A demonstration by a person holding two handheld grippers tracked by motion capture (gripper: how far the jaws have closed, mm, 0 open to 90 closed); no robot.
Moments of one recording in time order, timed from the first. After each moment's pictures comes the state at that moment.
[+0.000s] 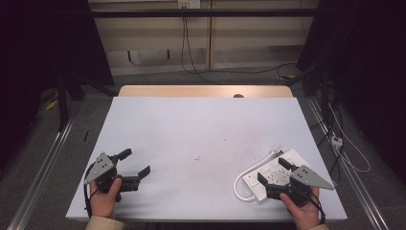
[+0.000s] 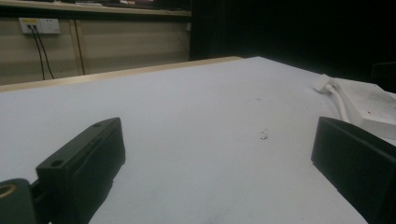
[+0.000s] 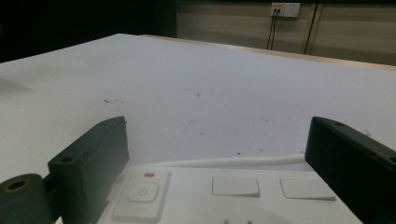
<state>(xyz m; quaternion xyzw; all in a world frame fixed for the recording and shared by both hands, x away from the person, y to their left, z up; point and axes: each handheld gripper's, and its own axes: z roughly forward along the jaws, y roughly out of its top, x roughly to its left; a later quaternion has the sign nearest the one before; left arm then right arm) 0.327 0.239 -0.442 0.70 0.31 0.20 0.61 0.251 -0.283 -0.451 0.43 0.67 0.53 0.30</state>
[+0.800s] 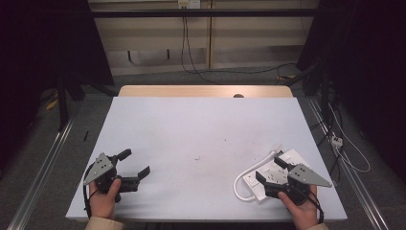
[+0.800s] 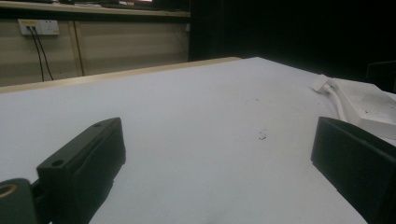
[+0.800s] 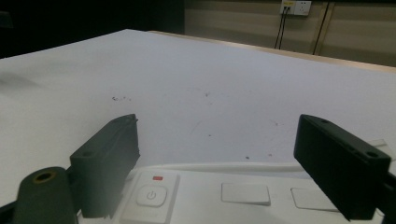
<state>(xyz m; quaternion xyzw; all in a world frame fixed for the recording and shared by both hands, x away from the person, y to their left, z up) 0.326 0.240 -0.441 0.70 0.31 0.20 0.61 0.254 -0.279 -0.448 0.42 0.68 0.52 0.29</state>
